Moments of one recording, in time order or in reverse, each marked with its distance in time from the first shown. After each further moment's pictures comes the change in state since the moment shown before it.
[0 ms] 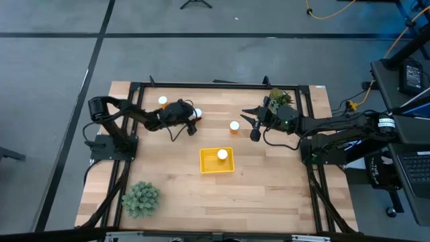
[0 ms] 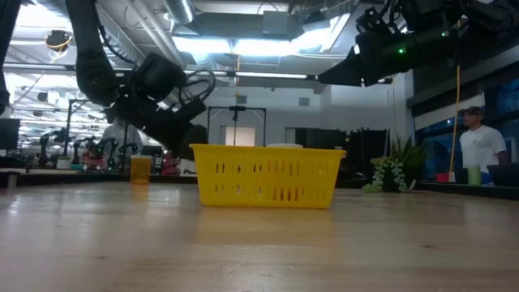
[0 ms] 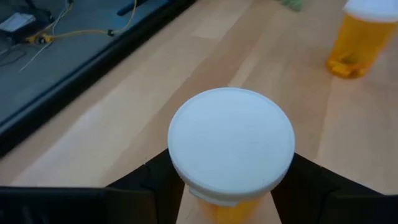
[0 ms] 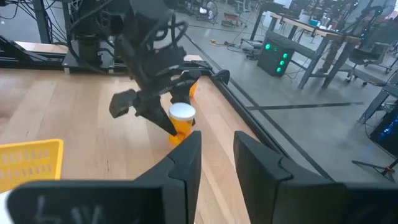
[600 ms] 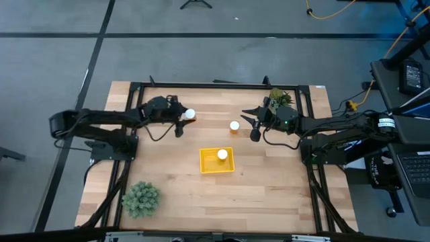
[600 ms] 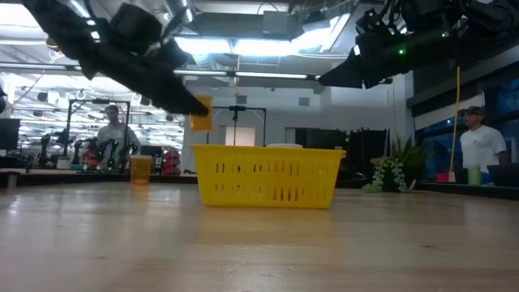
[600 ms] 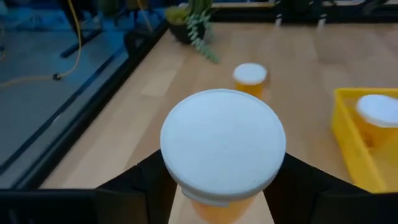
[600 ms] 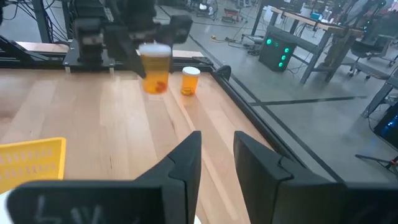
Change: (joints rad) left arm 0.000 -0.527 0.000 -0.452 0.216 0.126; right arm 0.000 0.000 0.000 -0.016 0.000 0.025
